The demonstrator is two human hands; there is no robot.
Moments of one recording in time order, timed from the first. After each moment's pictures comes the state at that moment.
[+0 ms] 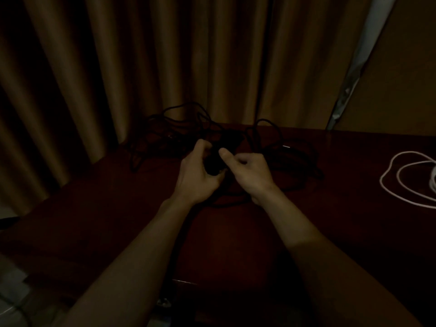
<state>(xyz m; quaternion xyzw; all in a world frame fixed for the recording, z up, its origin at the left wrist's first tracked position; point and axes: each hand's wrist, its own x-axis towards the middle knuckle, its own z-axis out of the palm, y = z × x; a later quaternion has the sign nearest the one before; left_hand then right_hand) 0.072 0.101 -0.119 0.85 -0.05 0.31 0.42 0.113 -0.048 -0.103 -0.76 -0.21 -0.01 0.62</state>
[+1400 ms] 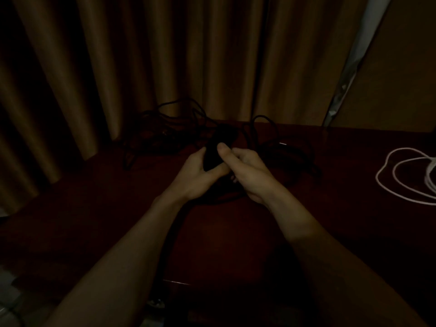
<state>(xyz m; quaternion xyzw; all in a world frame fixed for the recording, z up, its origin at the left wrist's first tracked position) 0.067 0.093 -0.108 0.81 -0.09 0.15 0.56 0.120 -0.061 -0.102 -0.73 -0.26 0.10 0.63</state>
